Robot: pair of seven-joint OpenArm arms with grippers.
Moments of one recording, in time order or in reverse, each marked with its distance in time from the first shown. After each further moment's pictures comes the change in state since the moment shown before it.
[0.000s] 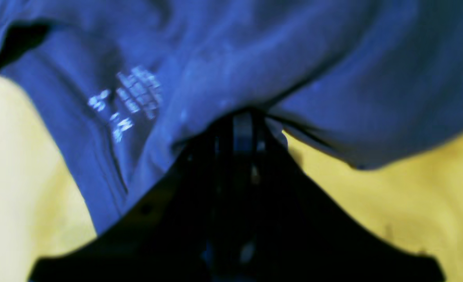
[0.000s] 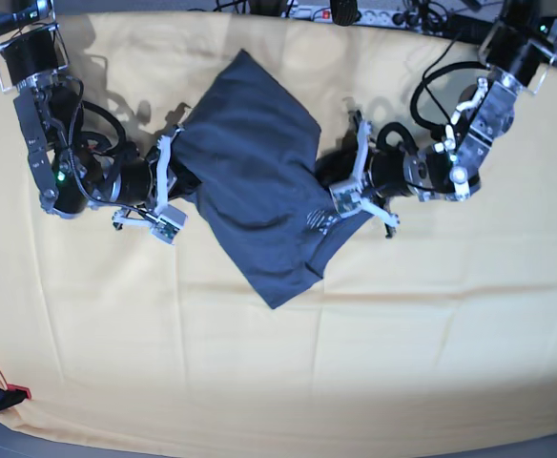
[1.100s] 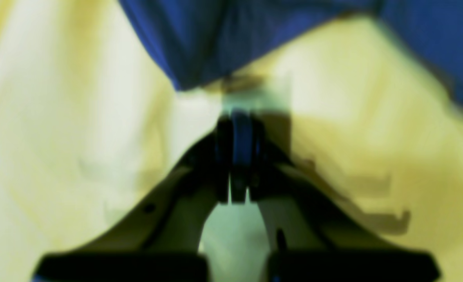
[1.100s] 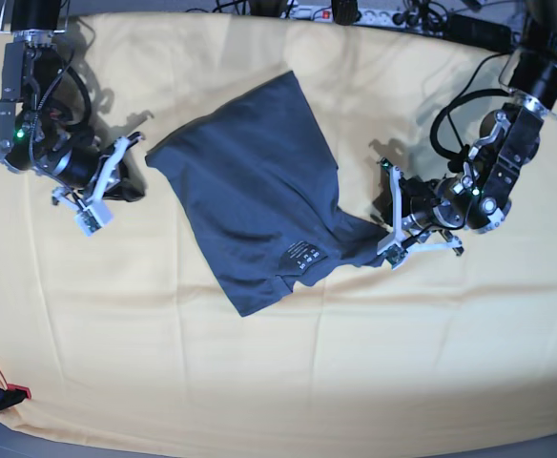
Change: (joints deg) left arm -5.5 -3.7 -0.1 5.2 -8.6 23.1 29.7; right arm -12.2 -7.6 24.8 0.7 -8.5 0.7 10.3
